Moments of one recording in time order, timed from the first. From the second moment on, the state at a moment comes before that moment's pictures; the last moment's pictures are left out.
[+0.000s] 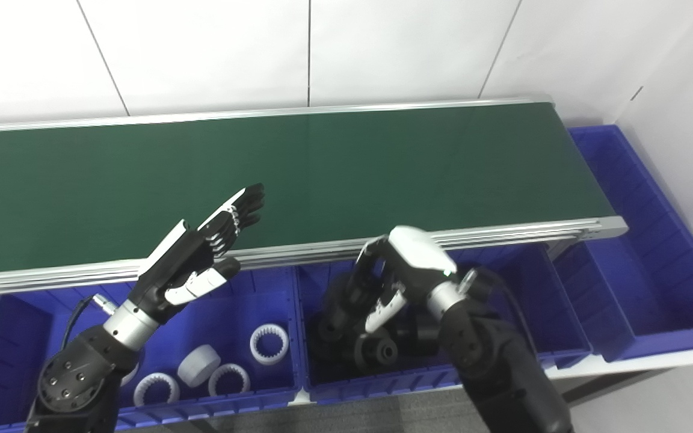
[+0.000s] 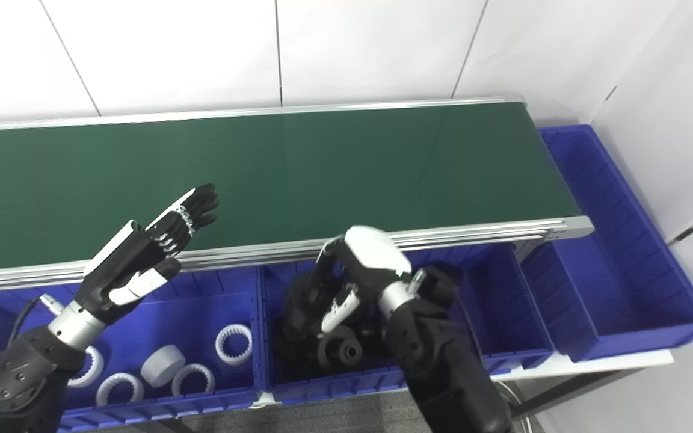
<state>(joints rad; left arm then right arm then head) -0.08 0.23 -0.11 0.08 -0.19 -0.30 -0.62 -0.05 -0.21 0.37 -0.15 -0.88 0.38 0.35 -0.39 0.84</state>
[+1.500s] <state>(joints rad) 0.02 0.23 -0.10 0.25 -0.13 -0.43 -0.62 0.17 -0.11 0.37 0.03 -0.39 -0.33 -0.10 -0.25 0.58</state>
